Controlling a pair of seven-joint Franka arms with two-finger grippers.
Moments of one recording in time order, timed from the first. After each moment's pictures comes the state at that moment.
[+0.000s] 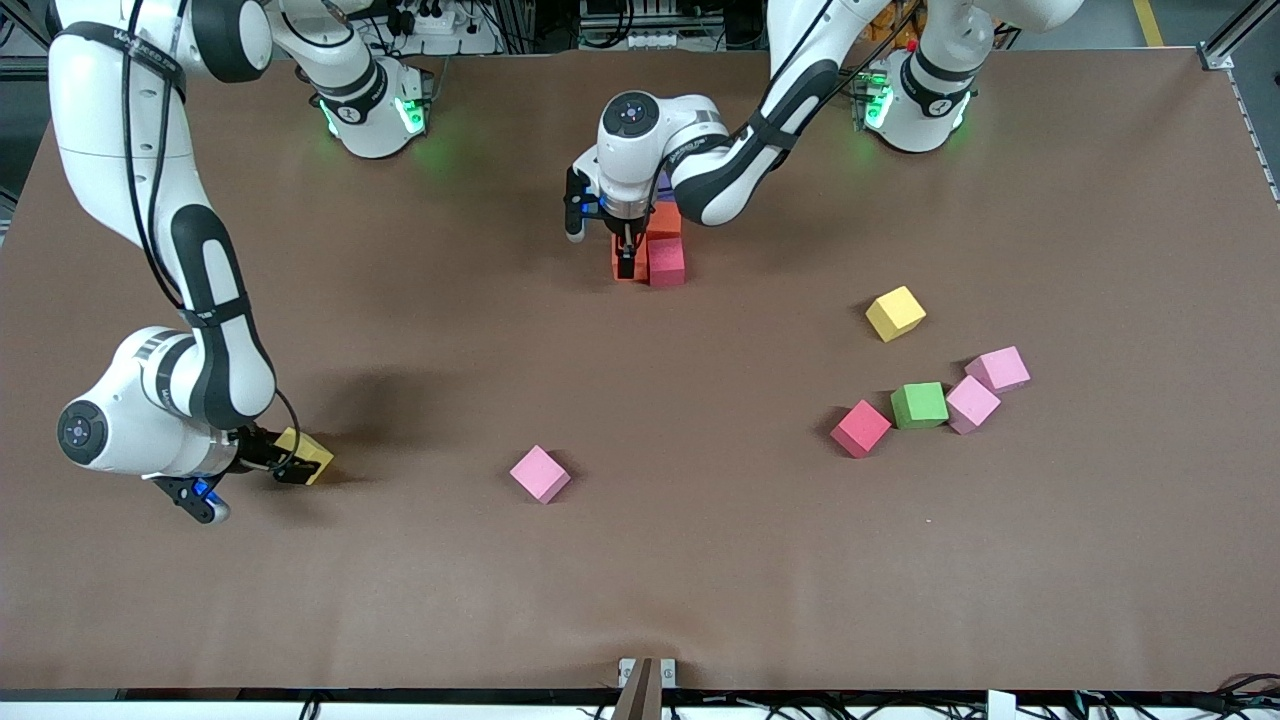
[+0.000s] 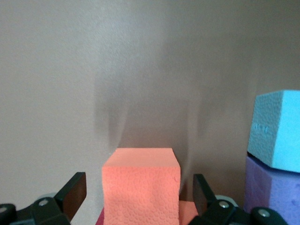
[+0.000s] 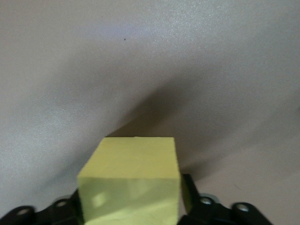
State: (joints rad) left arm -0.70 0.58 -0.40 -1.93 0.30 2.55 0.27; right arm 0.09 0.75 -0.22 -1.59 0.33 2.17 0.30
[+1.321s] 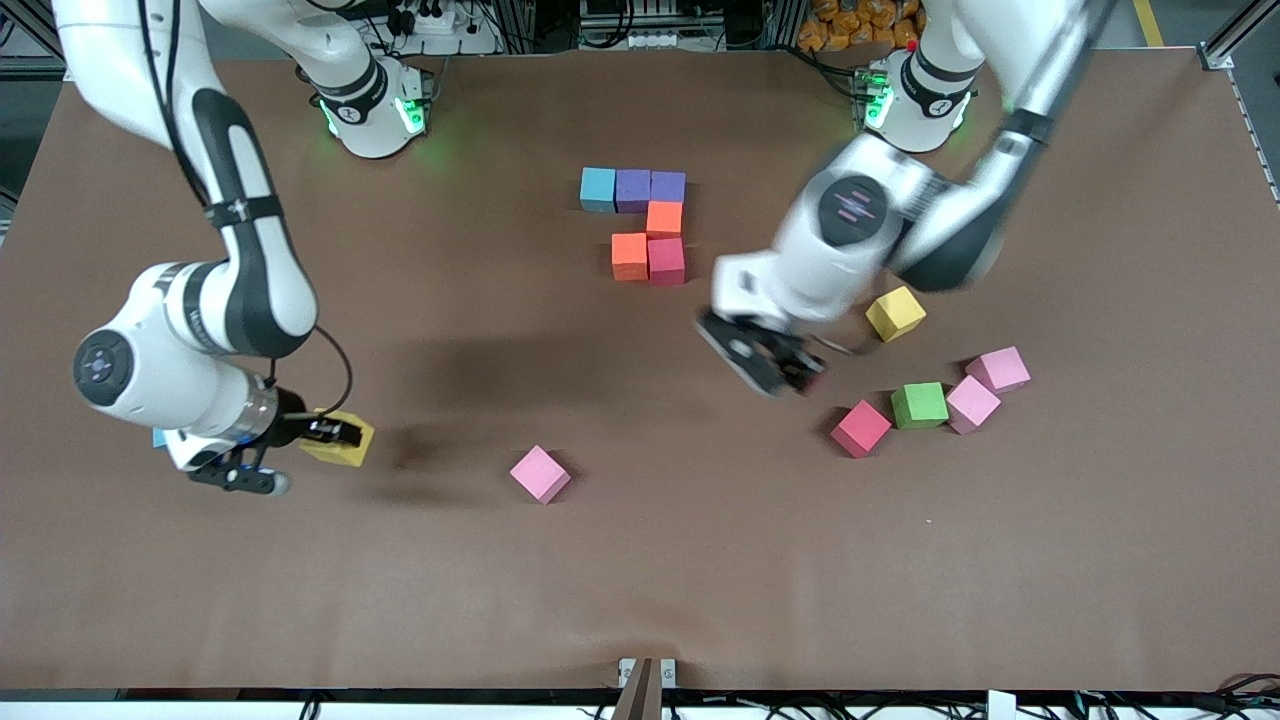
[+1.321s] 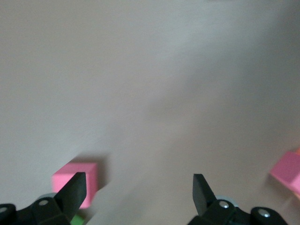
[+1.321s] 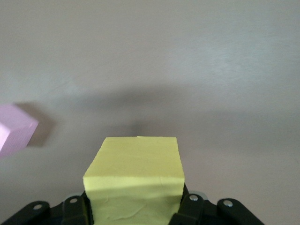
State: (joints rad) left arm -0.13 0.41 -0.40 -1.68 0.12 2.13 0.21; right arm 0.31 0.45 -0.22 -1.74 0.31 2.14 0.01
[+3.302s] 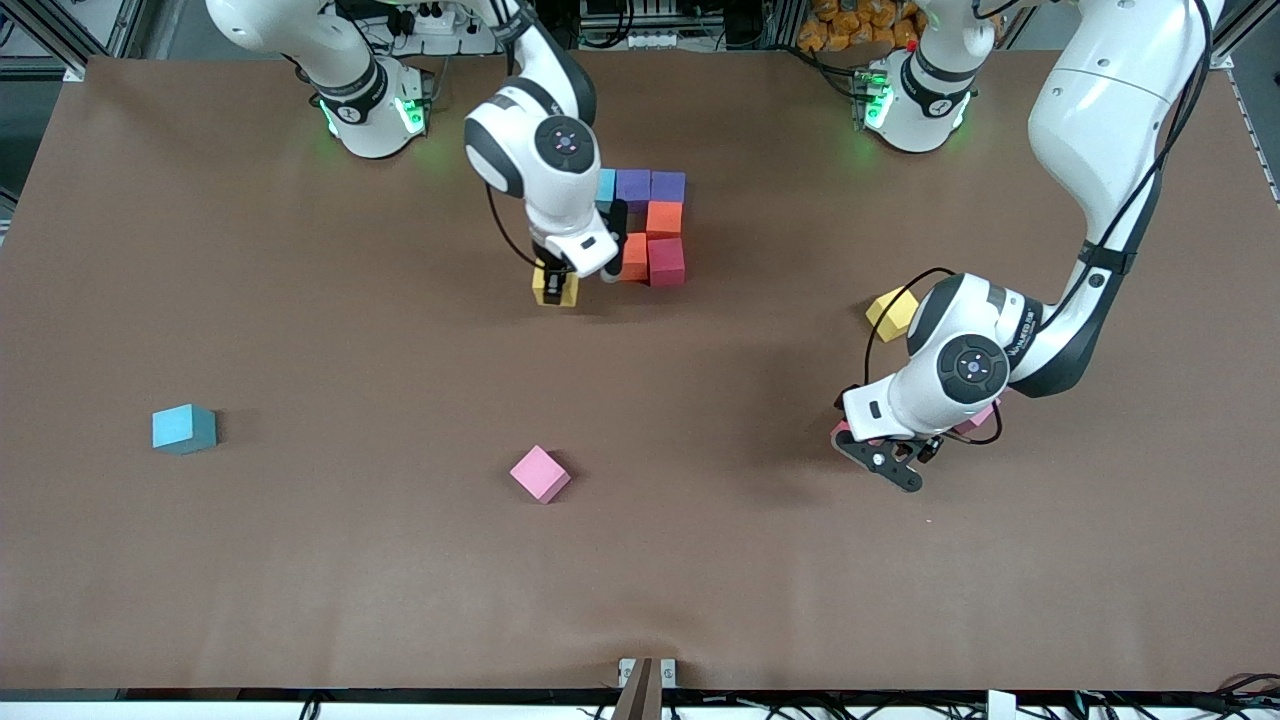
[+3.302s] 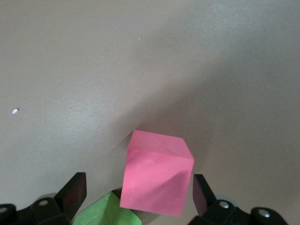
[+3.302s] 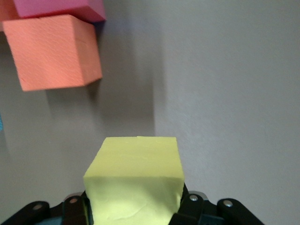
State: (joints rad) left arm 0.06 0.64 -0.42 -1.71 0.33 2.25 0.13; right arm 1.05 0.33 -0.22 -2.07 -0.06 2.25 -0.64
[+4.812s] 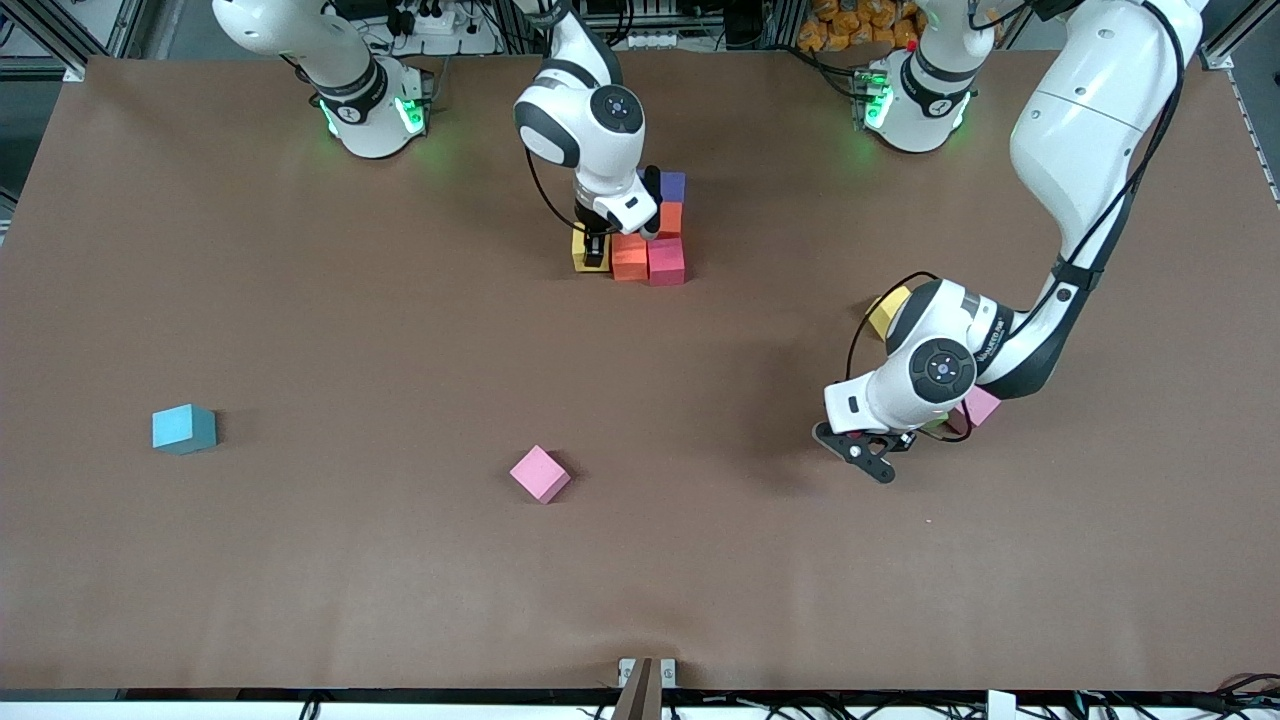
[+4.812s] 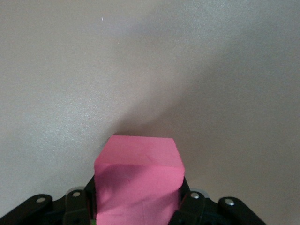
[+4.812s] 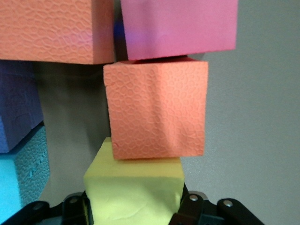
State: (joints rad) left arm 0.05 0.68 -0.42 -1.75 0.35 2.30 0.13; right arm 1.18 0.39 -0.17 -2.15 -0.06 2.38 -0.50
